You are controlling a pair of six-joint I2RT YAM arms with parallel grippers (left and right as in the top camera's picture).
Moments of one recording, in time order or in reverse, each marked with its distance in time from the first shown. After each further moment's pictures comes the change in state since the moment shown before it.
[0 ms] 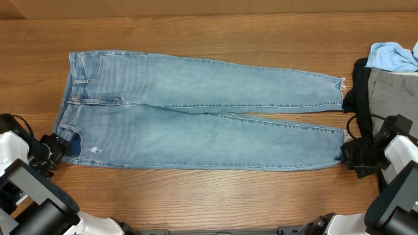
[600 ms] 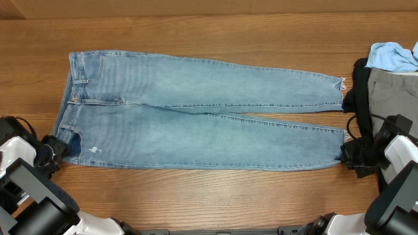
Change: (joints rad) left arm 0.000 0.000 -0.097 0.207 -0.002 -0.006; right arm 0.000 0.000 0.000 0.003 0.000 0.000
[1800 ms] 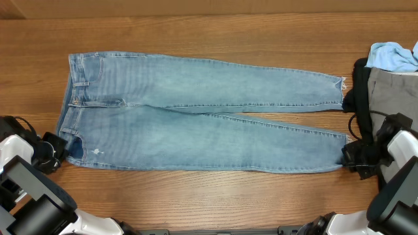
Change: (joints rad) left arm 0.005 0.023 0.040 -0.053 0.124 -0.033; right arm 0.000 0.039 0.085 -0.172 0.052 -0.015
